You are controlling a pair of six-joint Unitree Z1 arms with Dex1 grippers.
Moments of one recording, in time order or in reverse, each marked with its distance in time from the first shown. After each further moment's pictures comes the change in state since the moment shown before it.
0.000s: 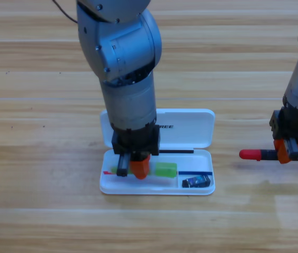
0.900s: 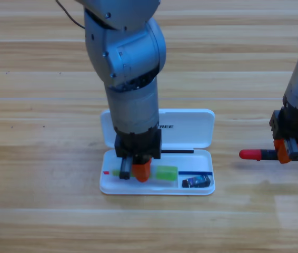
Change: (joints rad) arm 0 0.000 0.028 -0.009 -0.003 0.001 0.000; arm 1 0.000 0.000 0.000 0.000 0.000 0.000
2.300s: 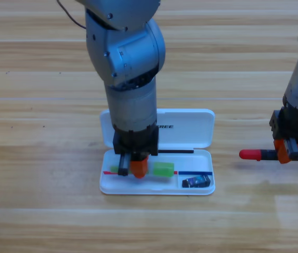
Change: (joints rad) arm 0 0.016 0.015 -0.009 0.000 0.022 -0.001; arm 1 0.000 0.000 0.000 0.000 0.000 0.000
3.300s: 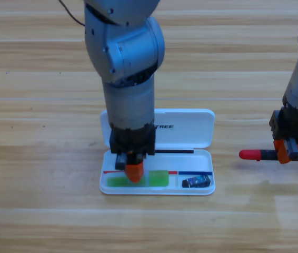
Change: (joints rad) arm 0 0.000 0.000 -0.023 0.053 0.000 -0.010; arm 1 0.001 0.000 0.000 0.000 0.000 0.000
